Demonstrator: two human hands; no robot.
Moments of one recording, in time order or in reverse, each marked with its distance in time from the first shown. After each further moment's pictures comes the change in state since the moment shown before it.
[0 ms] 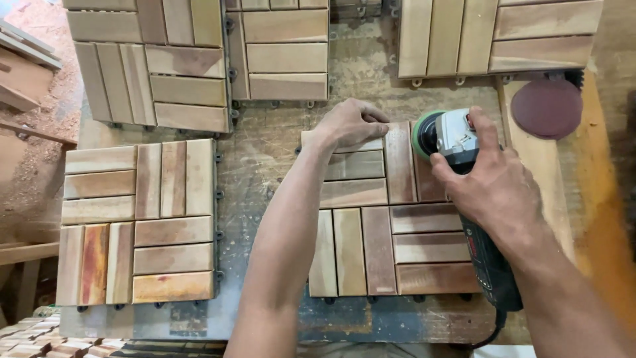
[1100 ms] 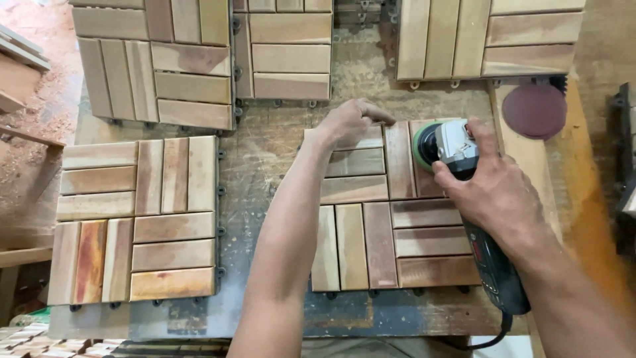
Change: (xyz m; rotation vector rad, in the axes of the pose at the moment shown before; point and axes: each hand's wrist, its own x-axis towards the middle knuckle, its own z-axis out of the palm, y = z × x) left_hand -0.016 -0.001 -0.003 -0.059 -0.036 0.130; right_hand -0.021 0.001 0.002 -0.020 -0.016 0.032
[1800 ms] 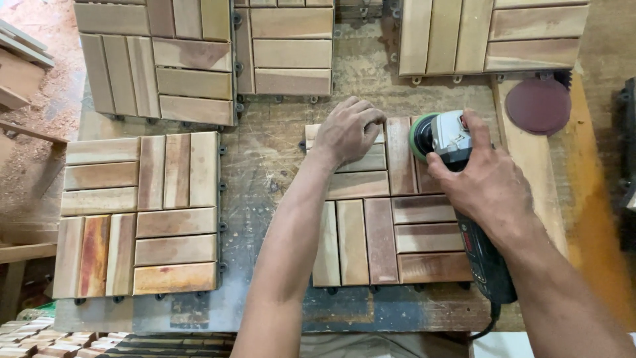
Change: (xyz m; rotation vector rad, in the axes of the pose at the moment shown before) left_hand 0.029 -0.071 0.043 0.483 0.496 0.663; right_hand 0.003 -0.006 0.005 0.028 0.033 -0.038
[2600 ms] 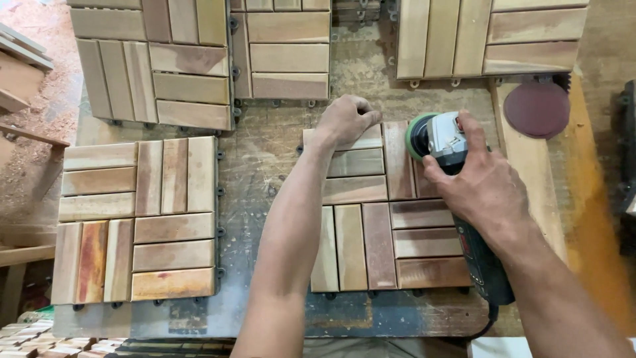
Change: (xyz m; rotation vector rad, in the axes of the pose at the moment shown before) left_hand 0.041 0.018 -0.042 -0.346 -0.326 -0.769; right_hand 0.009 0.002 0.003 -0.013 0.007 -0.033
